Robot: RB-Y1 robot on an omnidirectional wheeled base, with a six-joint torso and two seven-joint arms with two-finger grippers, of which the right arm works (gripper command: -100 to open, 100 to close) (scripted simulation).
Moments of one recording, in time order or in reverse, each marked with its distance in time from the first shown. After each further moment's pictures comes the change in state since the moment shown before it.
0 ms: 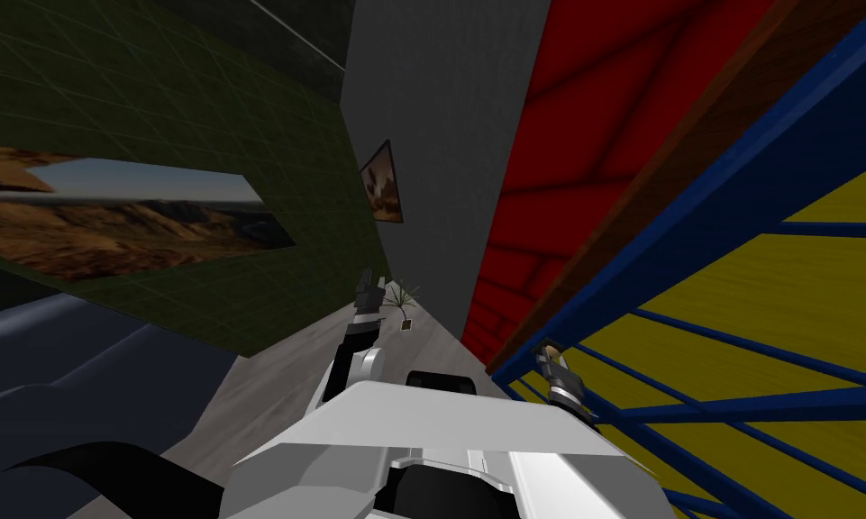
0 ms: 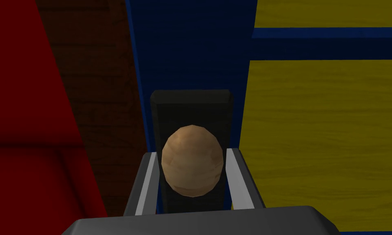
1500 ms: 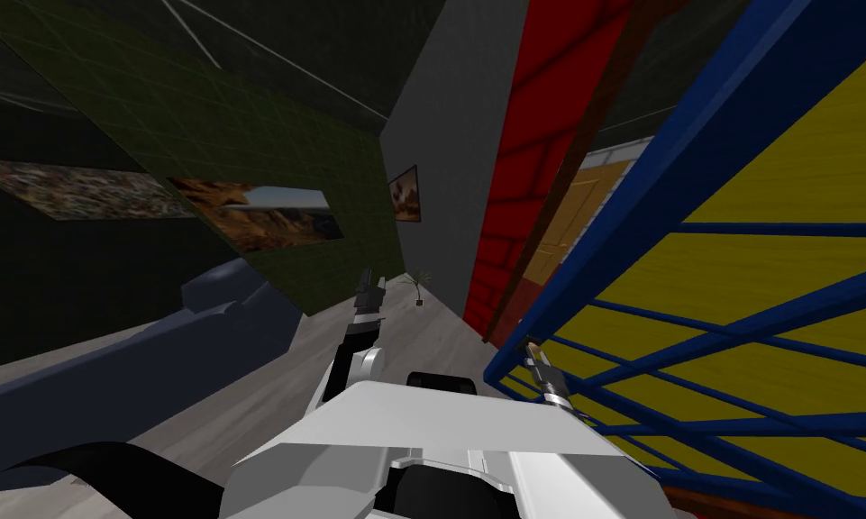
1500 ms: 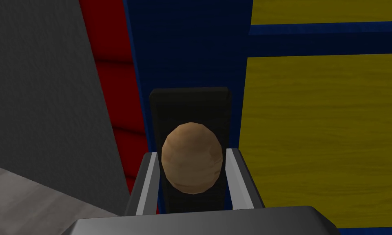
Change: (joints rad) arm 0.057 -0.068 0.188 -0.059 0.107 -0.048 -0.109
